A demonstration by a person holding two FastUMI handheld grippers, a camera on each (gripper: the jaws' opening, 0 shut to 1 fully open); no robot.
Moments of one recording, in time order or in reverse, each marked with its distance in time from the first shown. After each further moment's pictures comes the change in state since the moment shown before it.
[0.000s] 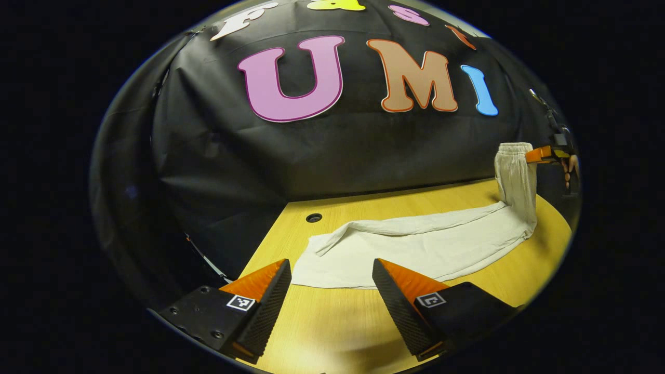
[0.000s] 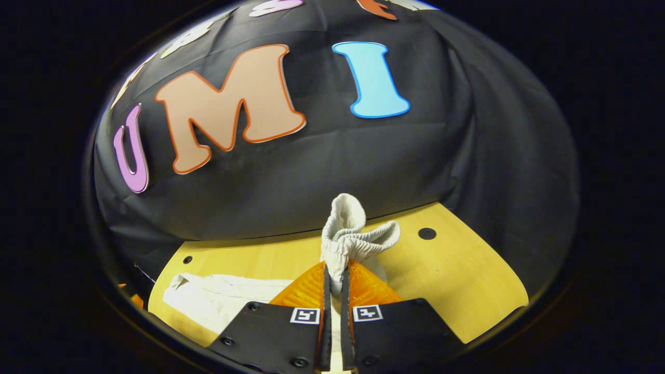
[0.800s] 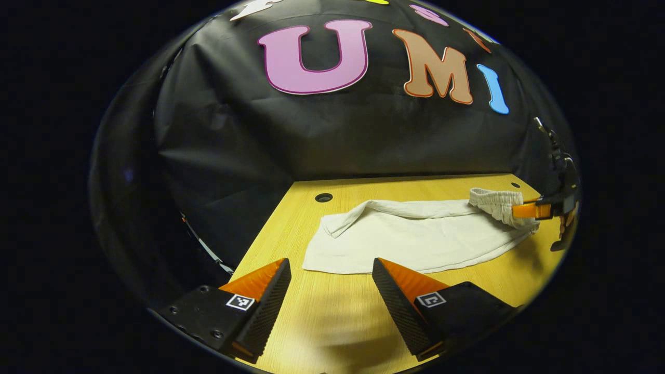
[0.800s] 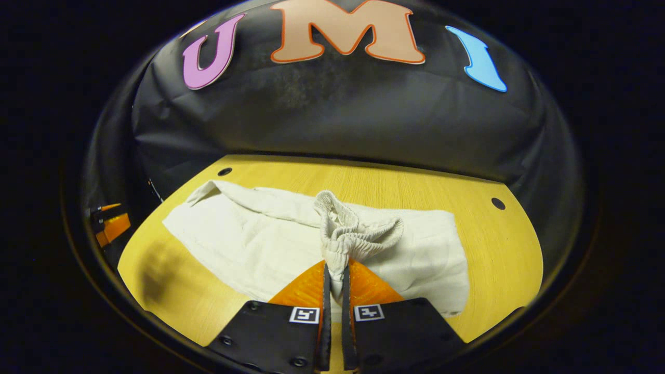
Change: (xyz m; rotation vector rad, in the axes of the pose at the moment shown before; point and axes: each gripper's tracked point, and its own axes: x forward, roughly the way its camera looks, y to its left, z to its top) left arm 0.022 0.035 -0.044 -0.074 0.079 -0.023; right arm -0.018 -0.016 0.016 -0.310 0.246 0.176
